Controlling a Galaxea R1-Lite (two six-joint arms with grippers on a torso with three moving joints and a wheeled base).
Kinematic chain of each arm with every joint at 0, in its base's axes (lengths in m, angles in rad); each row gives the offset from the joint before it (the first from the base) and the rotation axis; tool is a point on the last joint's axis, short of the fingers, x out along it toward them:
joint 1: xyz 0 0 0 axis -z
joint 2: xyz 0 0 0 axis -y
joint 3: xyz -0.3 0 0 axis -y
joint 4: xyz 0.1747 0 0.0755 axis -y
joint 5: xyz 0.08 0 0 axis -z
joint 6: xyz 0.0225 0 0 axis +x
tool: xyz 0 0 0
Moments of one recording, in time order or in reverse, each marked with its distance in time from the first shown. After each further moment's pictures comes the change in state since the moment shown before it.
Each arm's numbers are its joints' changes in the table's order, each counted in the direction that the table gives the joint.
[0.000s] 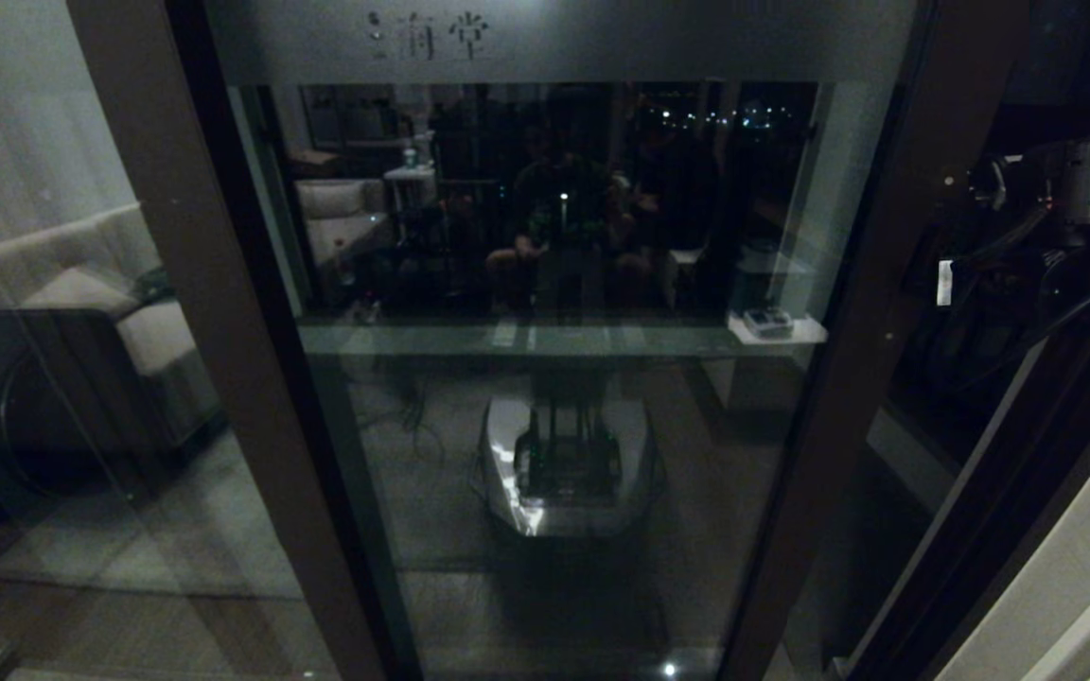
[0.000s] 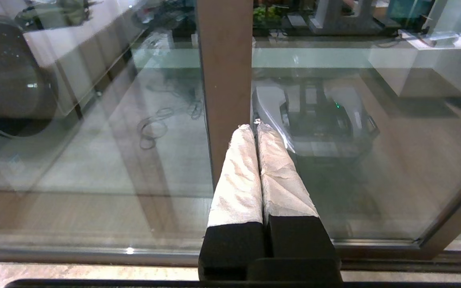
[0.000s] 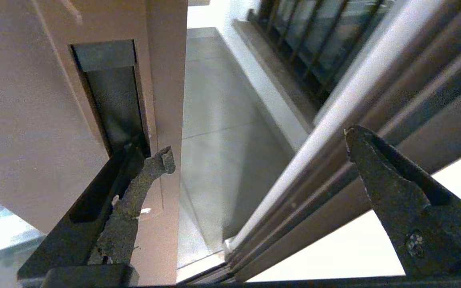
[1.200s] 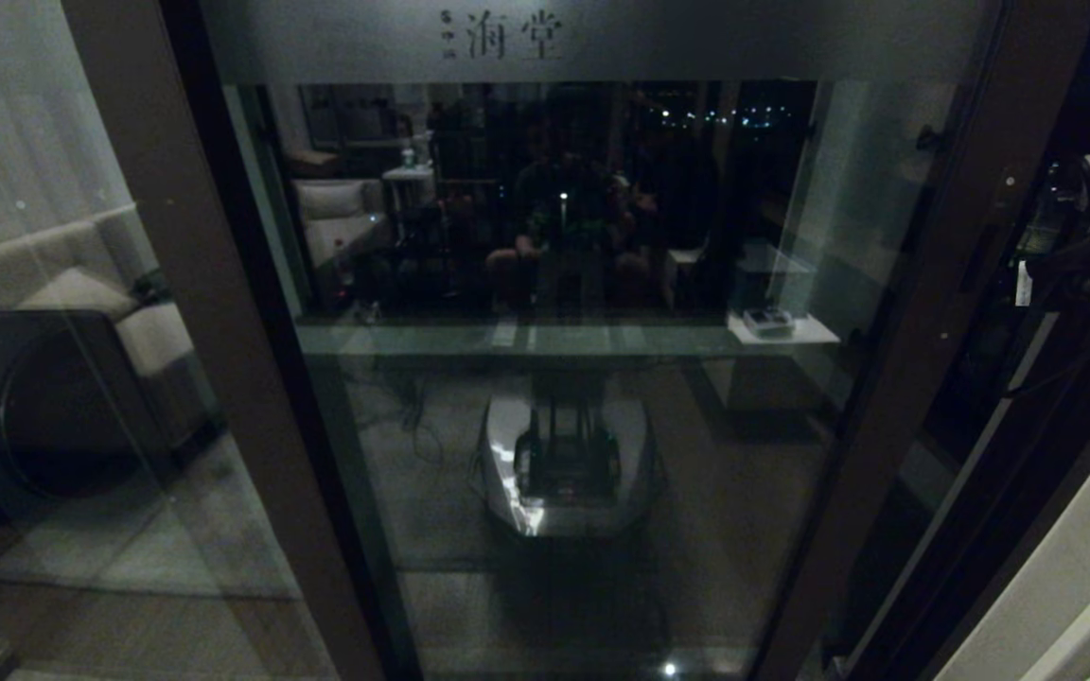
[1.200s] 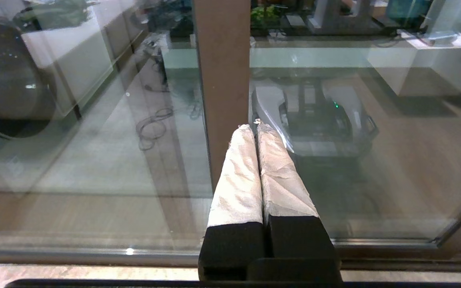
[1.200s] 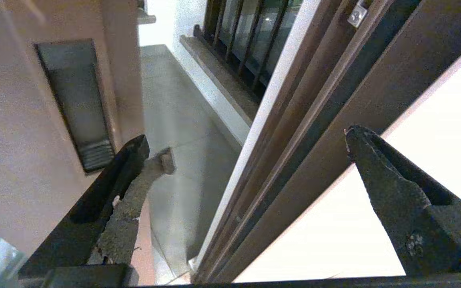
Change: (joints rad) left arm 0.000 0.000 0.000 0.000 0.000 0.000; right arm 0.120 0.037 -0.090 0.145 0.000 -0.080
